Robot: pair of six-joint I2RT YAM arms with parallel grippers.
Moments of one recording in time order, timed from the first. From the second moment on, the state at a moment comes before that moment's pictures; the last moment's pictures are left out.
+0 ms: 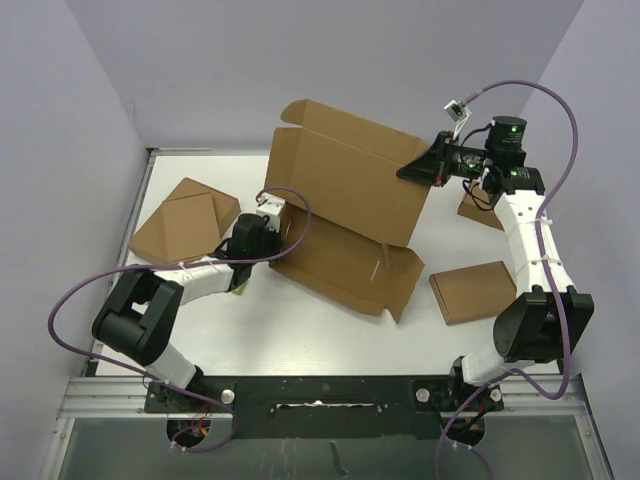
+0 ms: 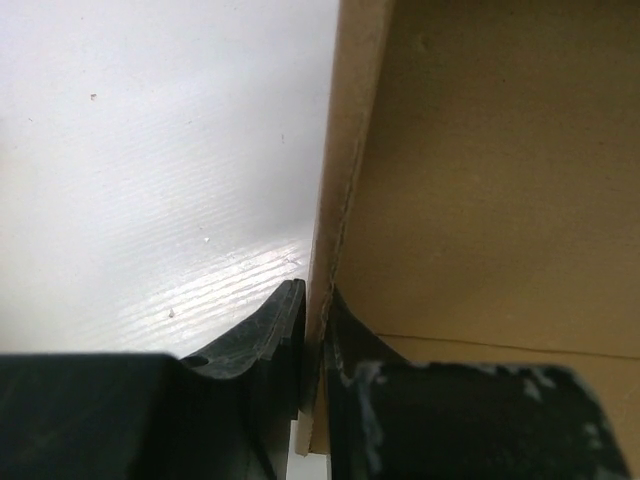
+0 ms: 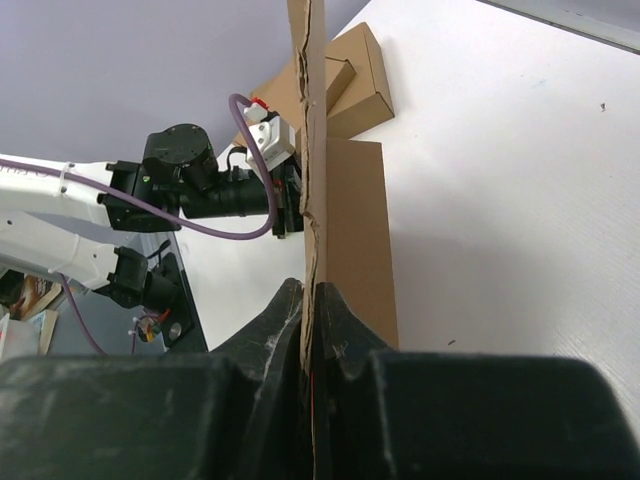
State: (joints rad) left arm -0.48 1.59 0.74 0.31 -0.03 -0.12; right arm -0.03 1.53 1.55 -0.46 -1.16 0.17
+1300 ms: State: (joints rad) left arm 0.00 1.58 1.19 0.57 0.94 -0.70; right arm -0.02 1.53 1.62 -0.70 -1.21 -0.17
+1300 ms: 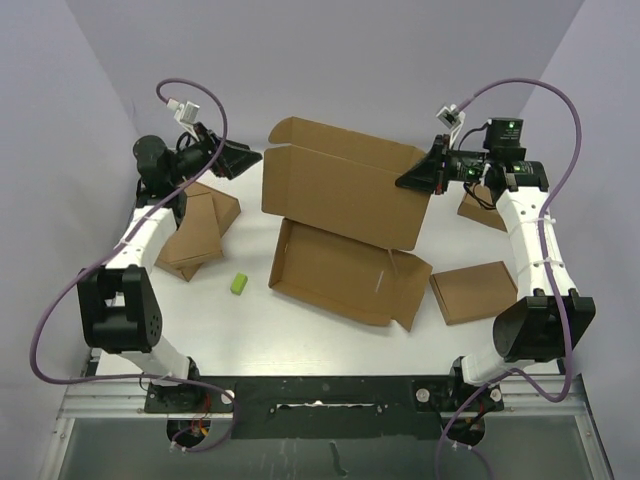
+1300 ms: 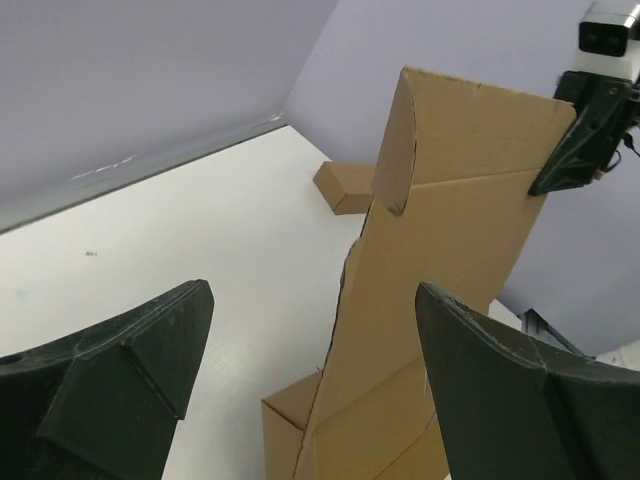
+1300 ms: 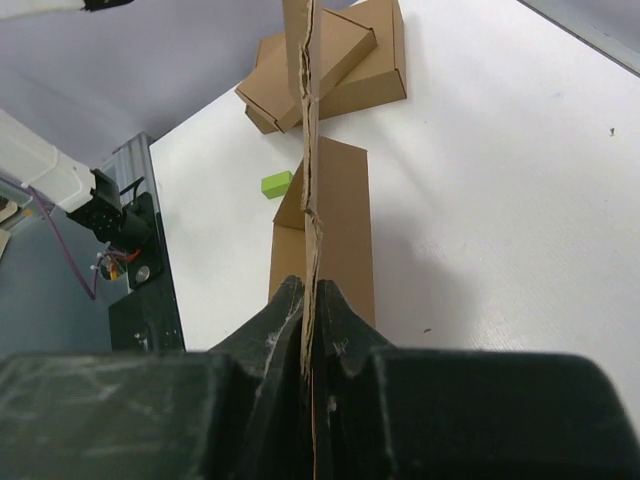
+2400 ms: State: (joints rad) left arm -0.12 1.93 1.35 1.14 1.21 -1.03; right arm 0.01 1.58 1.71 -0.79 -1.23 -0.25
